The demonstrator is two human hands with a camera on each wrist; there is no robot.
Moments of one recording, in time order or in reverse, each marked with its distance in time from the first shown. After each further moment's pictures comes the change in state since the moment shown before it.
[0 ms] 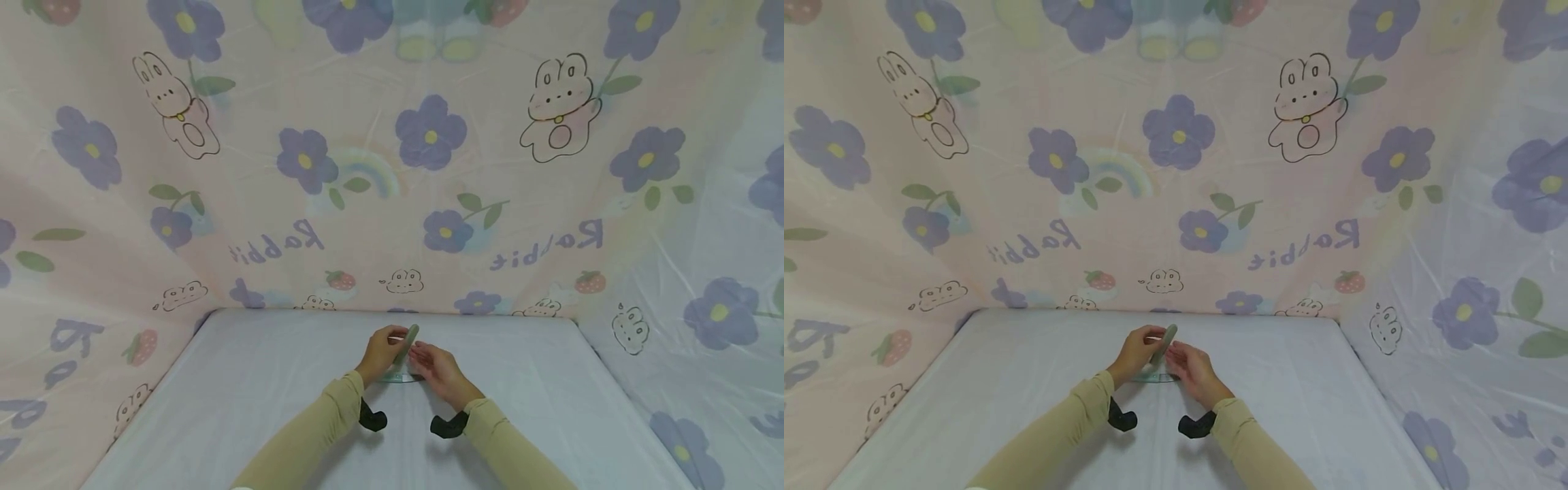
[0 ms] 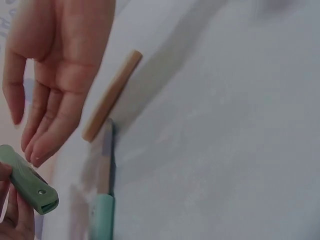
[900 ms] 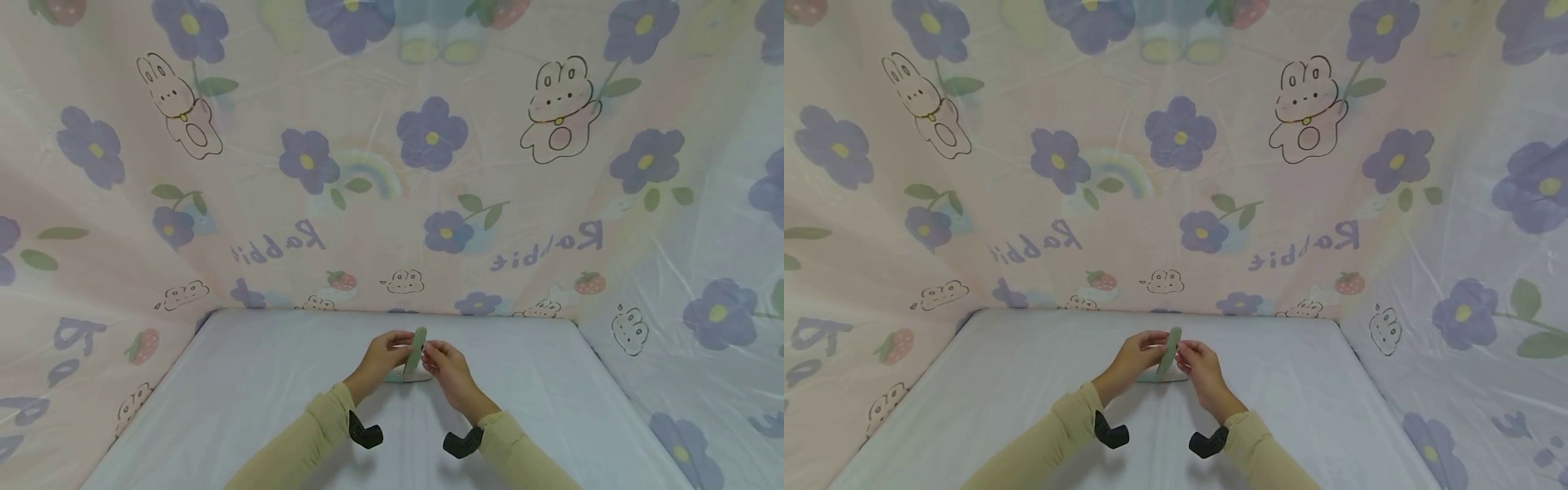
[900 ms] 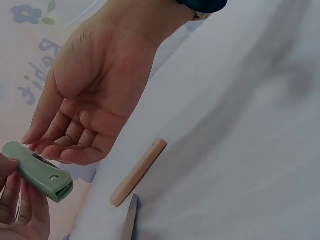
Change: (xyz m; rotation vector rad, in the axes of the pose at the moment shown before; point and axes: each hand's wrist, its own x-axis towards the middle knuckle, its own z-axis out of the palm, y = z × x) left_hand -0.029 0.035 -0.005 -0.476 -0.108 -0.167; right_hand -0.026 -0.012 0.001 -0.294 0.030 -0.210
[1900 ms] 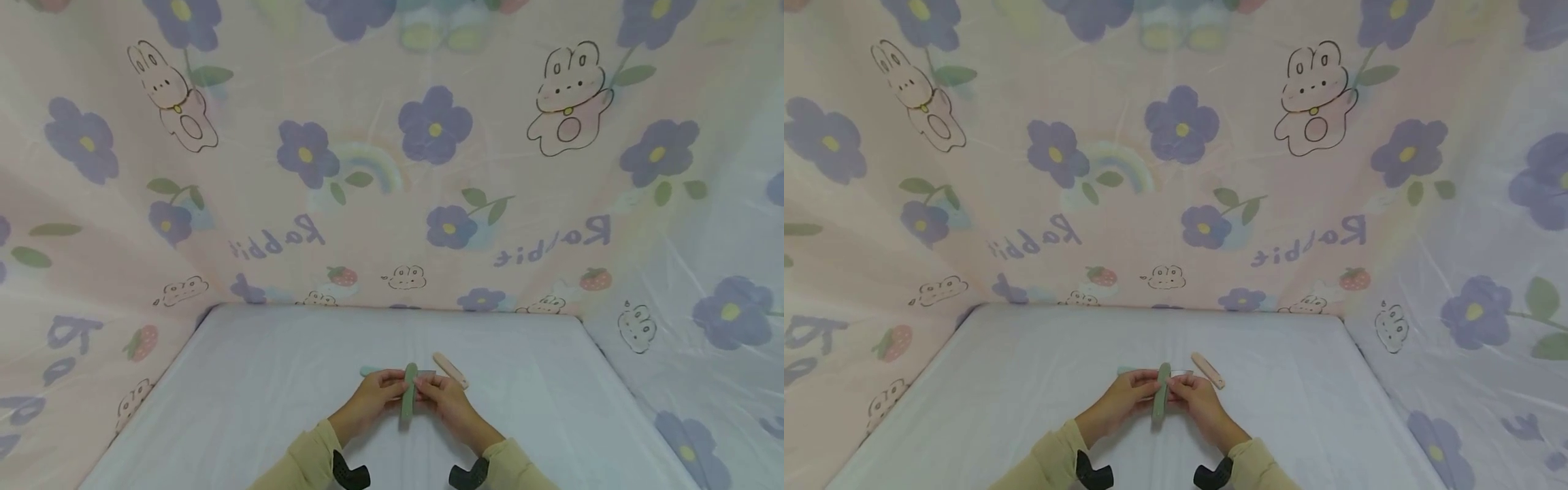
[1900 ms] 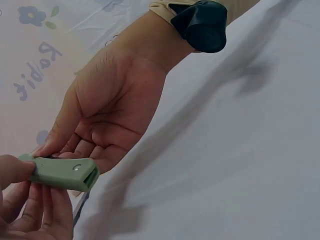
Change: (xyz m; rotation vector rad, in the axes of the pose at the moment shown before) left_hand -0.054 -0.038 -0.008 -0.155 -0.101 -0.165; right_hand -0.030 0.040 -0.016 -0.124 -0.250 0.139
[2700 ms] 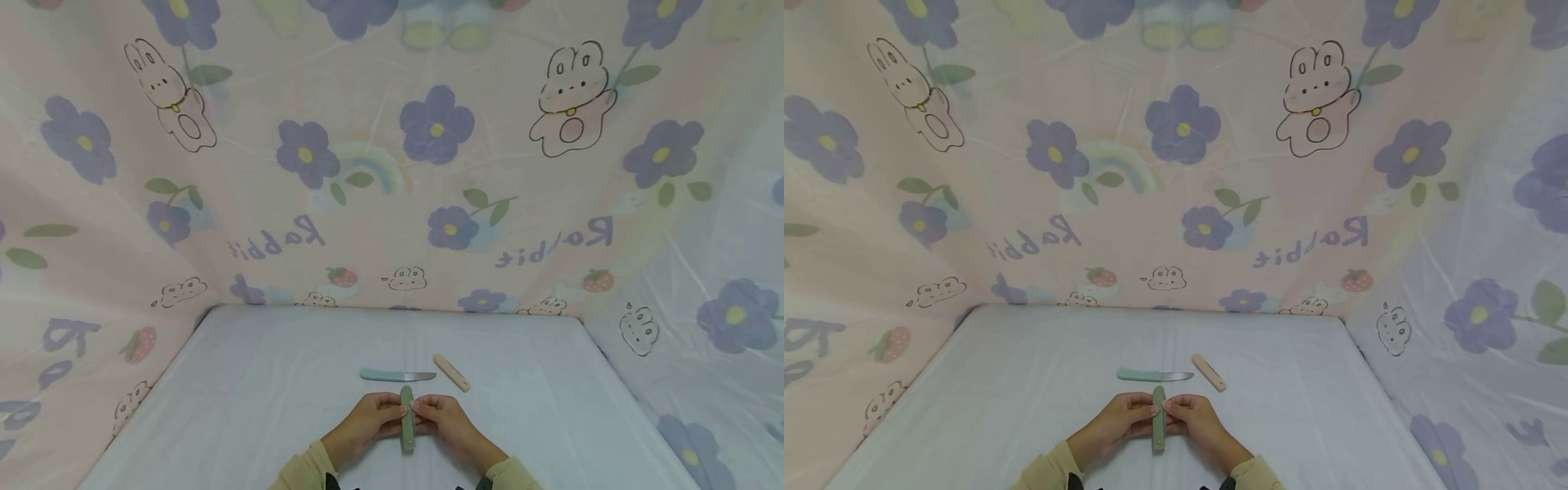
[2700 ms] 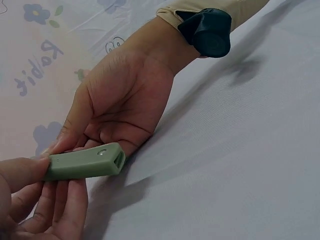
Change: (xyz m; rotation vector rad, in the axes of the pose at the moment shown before) left_hand -0.021 -0.014 0.001 -0.050 0.013 -0.140; right_hand -0.016 0.013 0.003 -0.051 -0.045 0.090
